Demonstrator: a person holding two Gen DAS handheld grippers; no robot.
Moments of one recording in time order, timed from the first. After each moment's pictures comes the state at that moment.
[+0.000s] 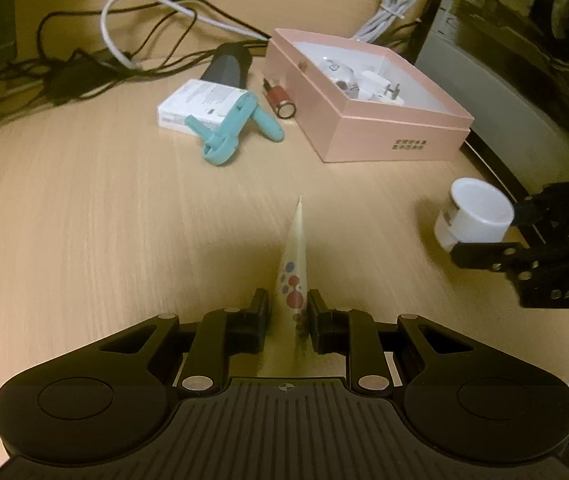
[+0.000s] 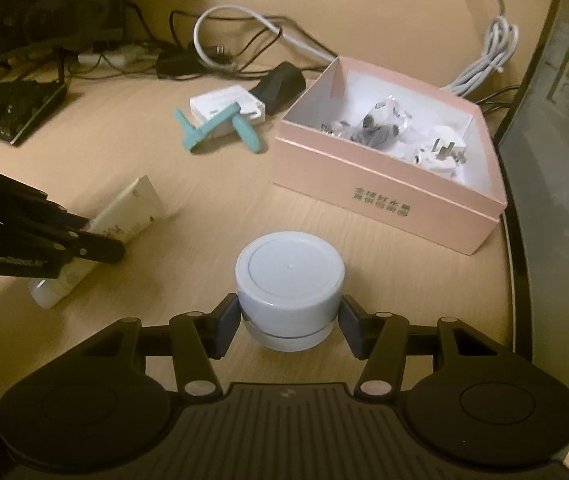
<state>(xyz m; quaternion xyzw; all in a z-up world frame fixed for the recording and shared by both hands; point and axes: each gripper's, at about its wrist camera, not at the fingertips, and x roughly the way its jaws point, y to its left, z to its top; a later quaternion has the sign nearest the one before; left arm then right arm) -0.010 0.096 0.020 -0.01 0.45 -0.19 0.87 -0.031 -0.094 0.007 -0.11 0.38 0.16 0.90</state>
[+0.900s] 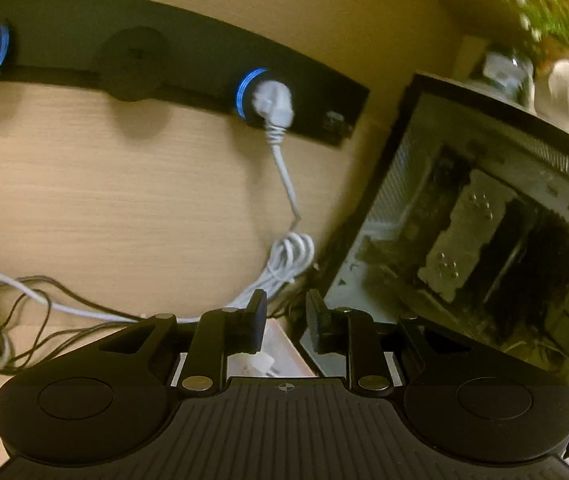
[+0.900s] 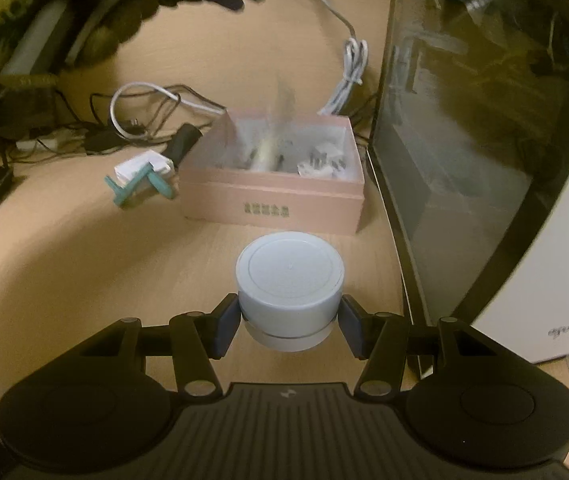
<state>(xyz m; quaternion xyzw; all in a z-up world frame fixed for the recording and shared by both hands) 0.143 0.006 0.179 -0.11 0.26 -0.29 0.92 -0.095 -0.156 0.019 -0.02 0.31 0.04 0.95</state>
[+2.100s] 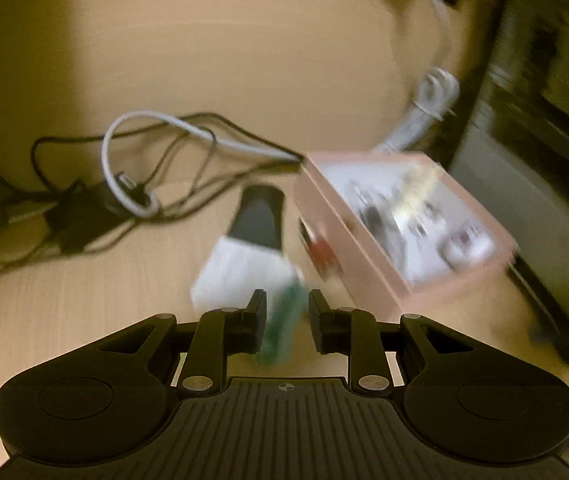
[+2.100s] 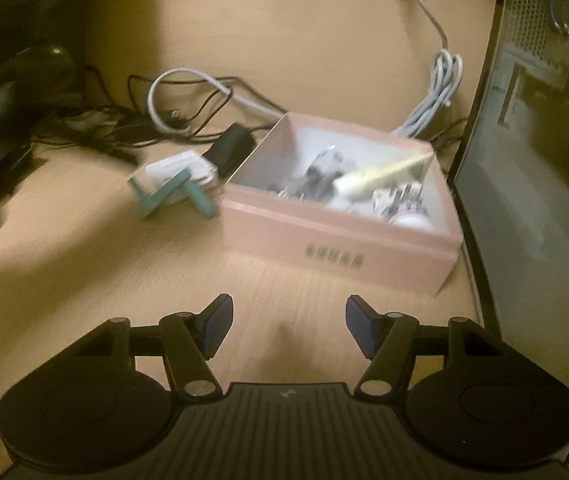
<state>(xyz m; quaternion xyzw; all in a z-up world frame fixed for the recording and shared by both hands) 0.112 0.104 0.077 -0.01 0.38 -0.17 0.91 -0.024 -0.109 0.005 -0.07 0.29 0.11 0.95</state>
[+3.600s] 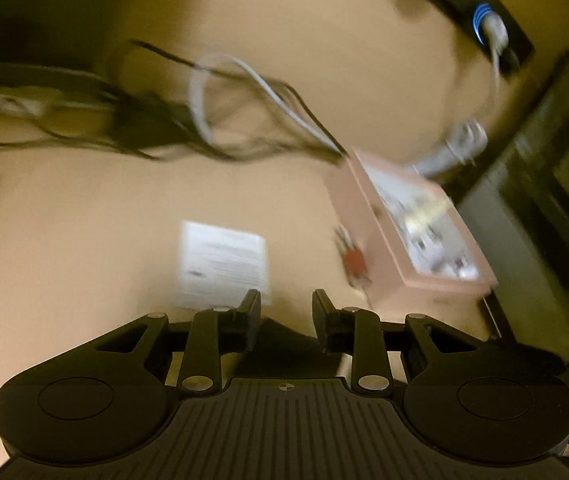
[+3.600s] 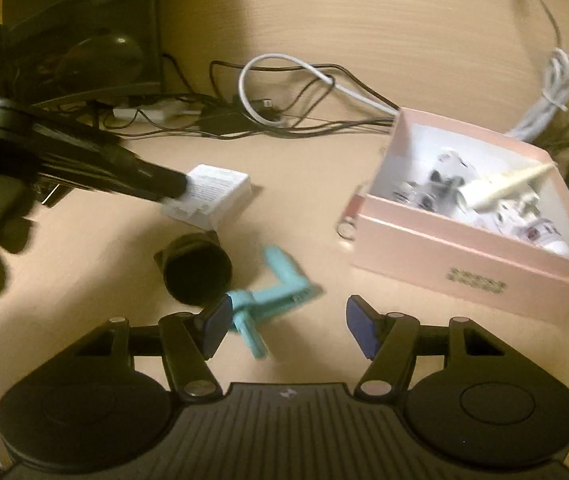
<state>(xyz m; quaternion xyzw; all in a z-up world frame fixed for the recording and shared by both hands) 0.046 0.179 0.069 -0.17 0.40 -0.13 0.89 0.009 -0.041 -0.014 -0.06 0.30 0.22 0.93</state>
